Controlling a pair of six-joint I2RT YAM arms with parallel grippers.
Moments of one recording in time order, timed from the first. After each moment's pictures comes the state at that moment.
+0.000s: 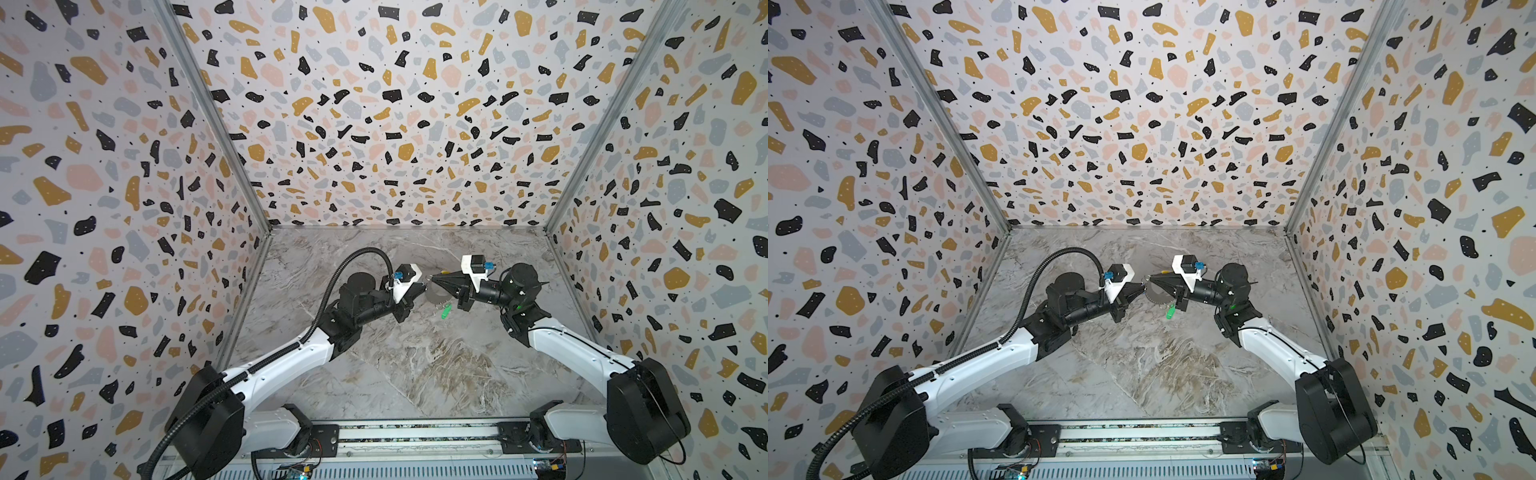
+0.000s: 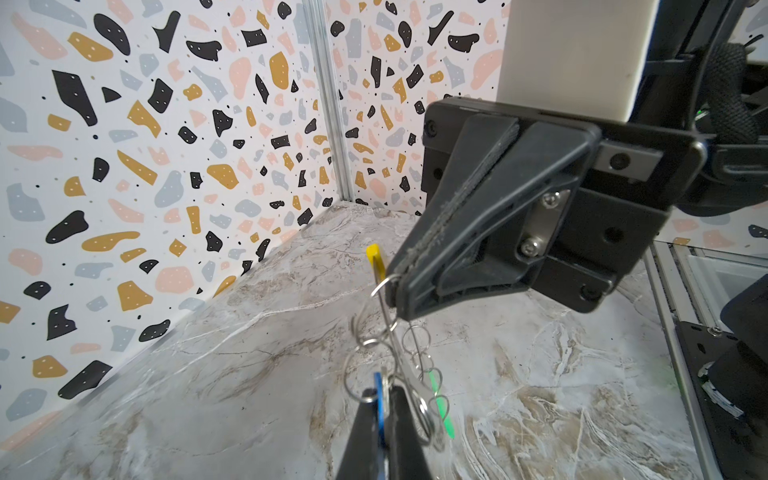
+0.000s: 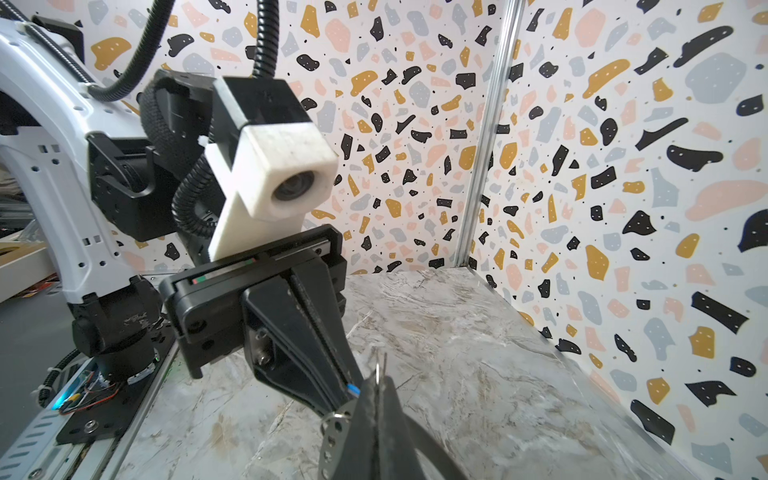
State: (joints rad) left arm -0.70 1.27 0.80 0.31 0.37 0.15; right arm 0.44 1.29 0.73 0.71 -0.90 0.01
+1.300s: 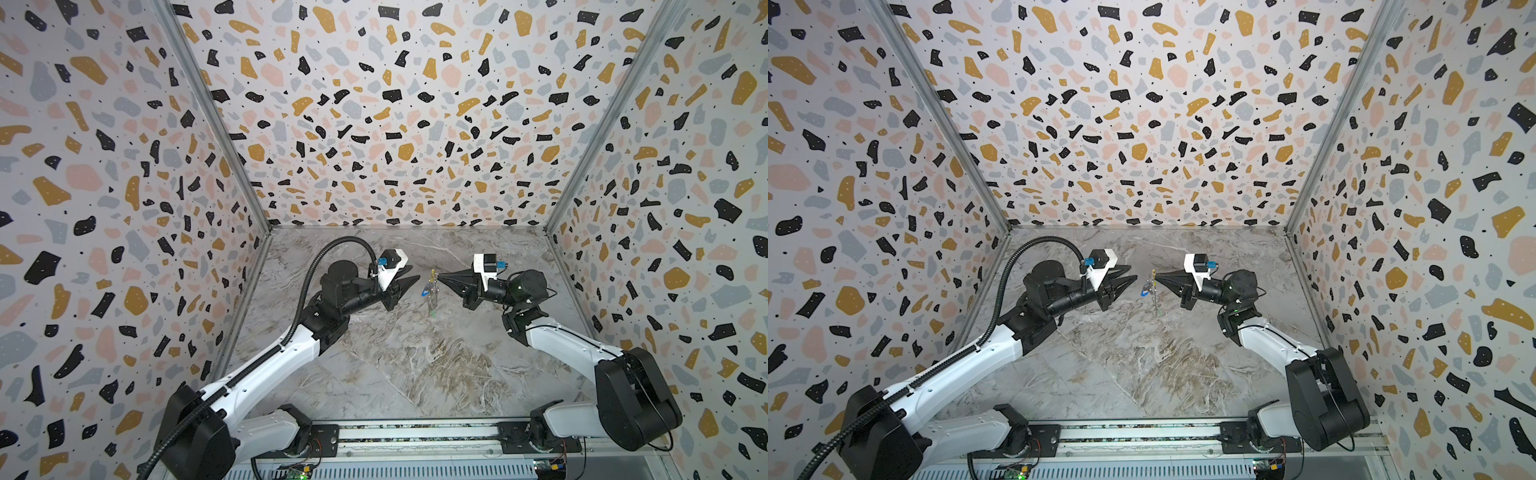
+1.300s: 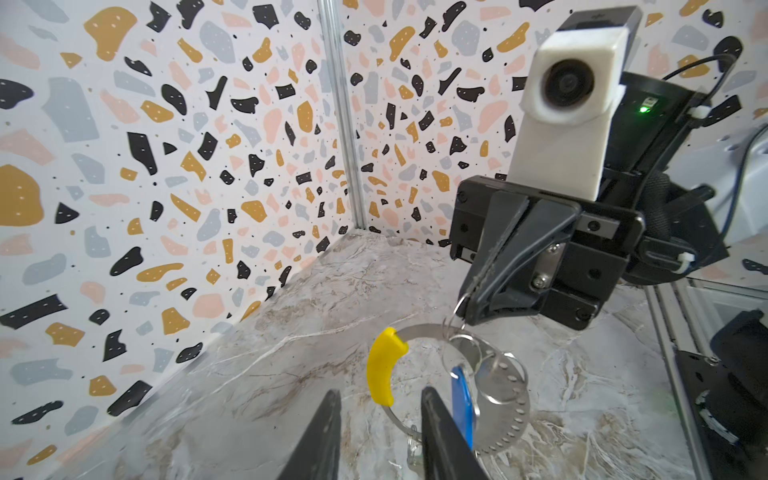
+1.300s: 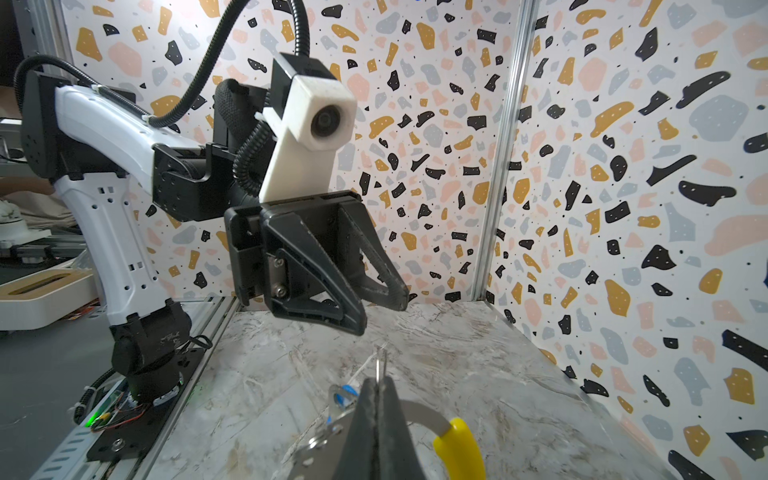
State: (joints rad) left arm -0.60 1.19 0.90 0.22 0.48 0.14; right arm 0.38 1.36 0.69 1.02 -1.03 0.20
